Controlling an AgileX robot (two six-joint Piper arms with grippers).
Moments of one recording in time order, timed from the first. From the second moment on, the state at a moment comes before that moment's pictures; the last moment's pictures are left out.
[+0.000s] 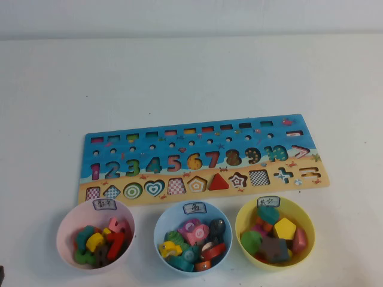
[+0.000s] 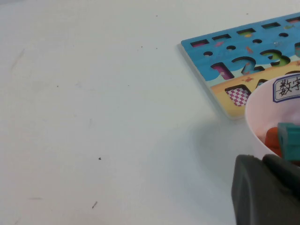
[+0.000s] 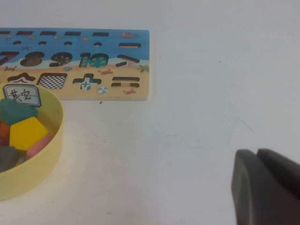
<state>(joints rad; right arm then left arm) 0.08 -0.01 0.03 0.19 0.38 -0.15 -0.12 -0.01 0.03 0.02 0.37 0.08</state>
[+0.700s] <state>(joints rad) 0.08 -0.01 0.03 0.19 0.38 -0.15 -0.12 -0.01 0.03 0.01 0.37 0.08</state>
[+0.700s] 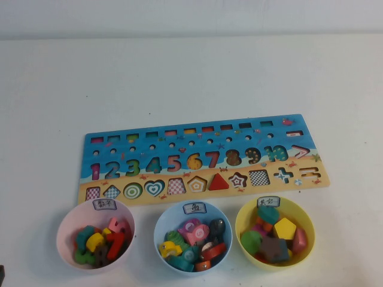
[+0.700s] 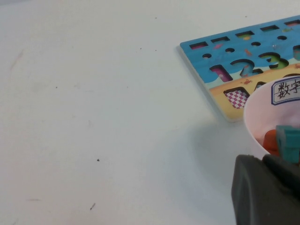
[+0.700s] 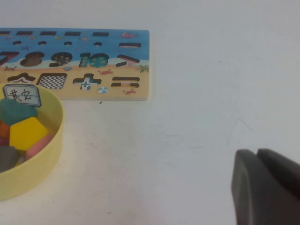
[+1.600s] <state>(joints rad) 0.08 -0.01 0.03 0.19 0.38 -0.15 -0.12 -0.01 0.03 -0.48 0.11 -0.05</state>
